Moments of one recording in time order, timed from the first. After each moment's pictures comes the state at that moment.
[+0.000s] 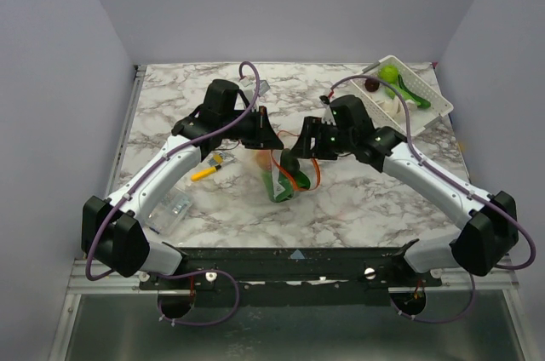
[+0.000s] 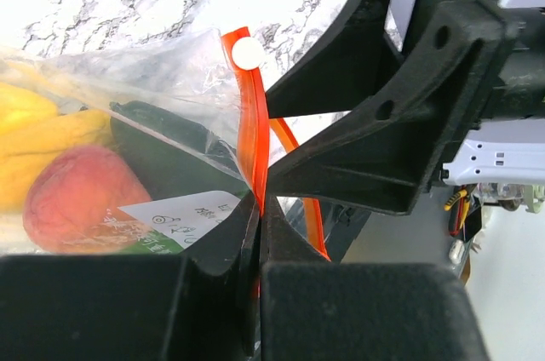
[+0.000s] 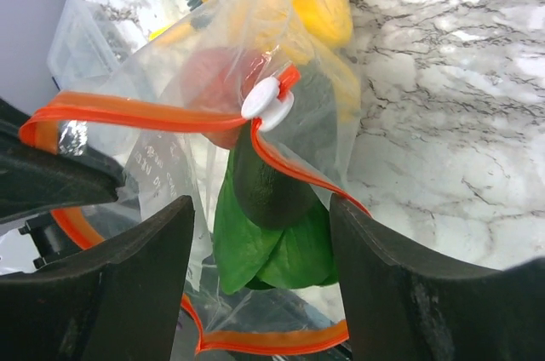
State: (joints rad) left arm -0.49 1.39 1.22 -0.43 0.66 -0.47; right arm 0.63 1.39 1.16 -0.47 -0.23 0.61
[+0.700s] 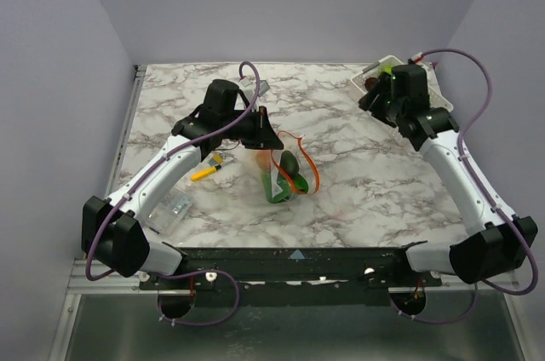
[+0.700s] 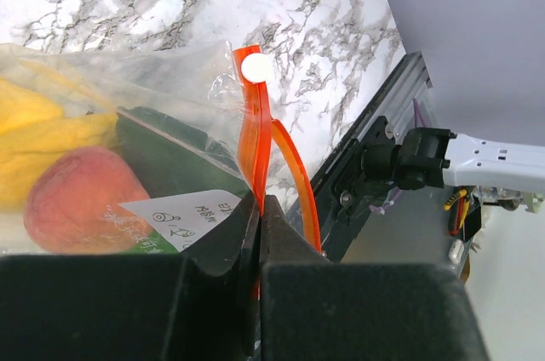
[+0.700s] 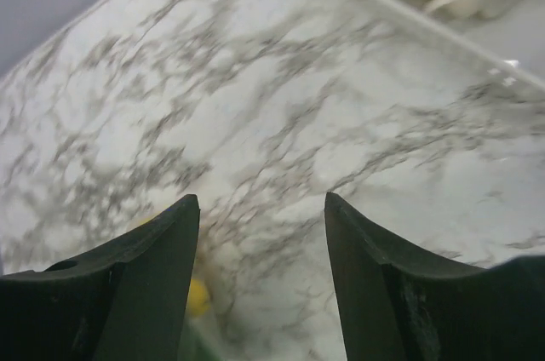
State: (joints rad) left arm -0.49 1.39 1.22 -0.43 0.65 -0.47; right arm 0.36 1.30 1.32 -0.60 0.21 0.65
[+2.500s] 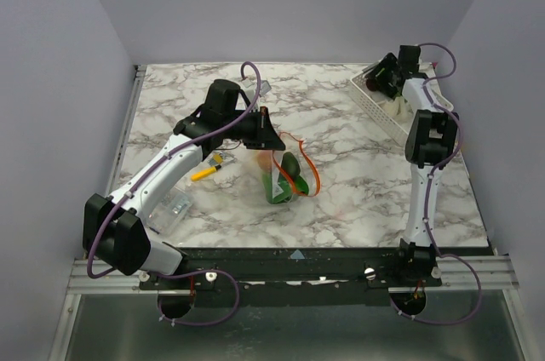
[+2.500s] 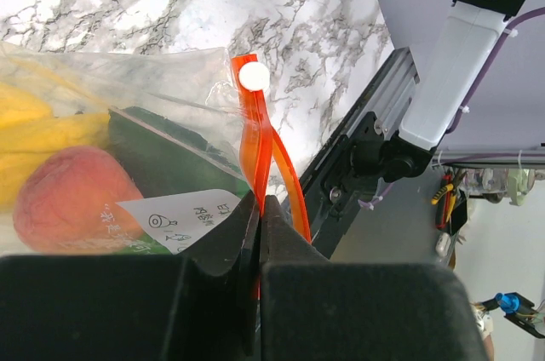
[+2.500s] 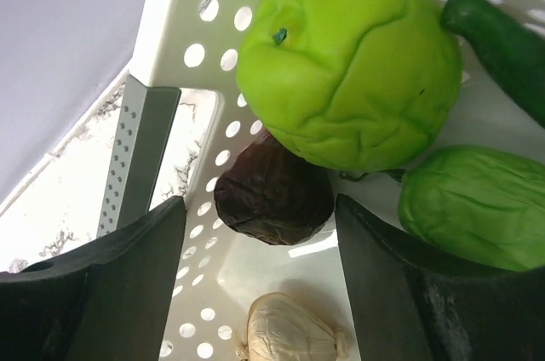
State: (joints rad) left arm -0.49 1.41 1.22 -0.42 0.69 -0.50; right arm -0.10 2.52 2.17 -0.33 -0.13 0.66
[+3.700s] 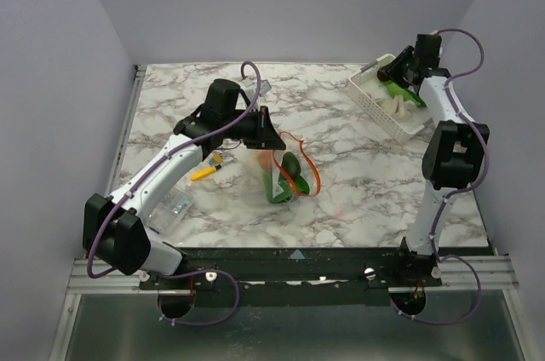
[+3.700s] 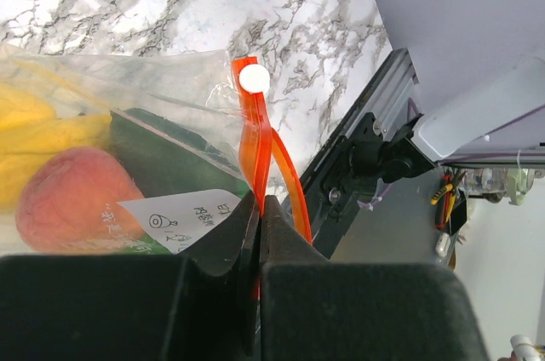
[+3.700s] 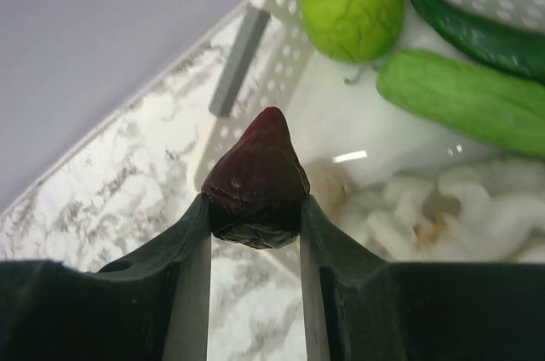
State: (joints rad) left arm -0.49 1.41 1.22 -0.41 0.69 -0.50; right arm -0.10 2.14 1.89 -0.36 -0.09 0.61
